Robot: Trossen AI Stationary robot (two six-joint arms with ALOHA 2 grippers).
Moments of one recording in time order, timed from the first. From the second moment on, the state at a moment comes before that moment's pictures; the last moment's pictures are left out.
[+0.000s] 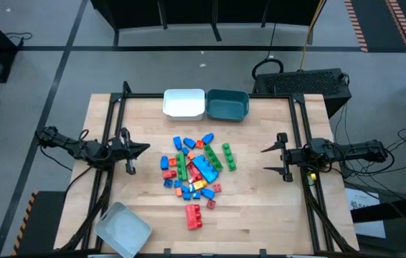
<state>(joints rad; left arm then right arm) -0.37 0.00 0.00 0.09 -0.61 0.06 0.11 0.01 0.01 0.02 -0.02 -0.27</state>
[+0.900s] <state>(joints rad) -0.37 0.00 0.00 0.10 -0.61 0.06 0.11 0.01 0.01 0.06 0.01 0.17</state>
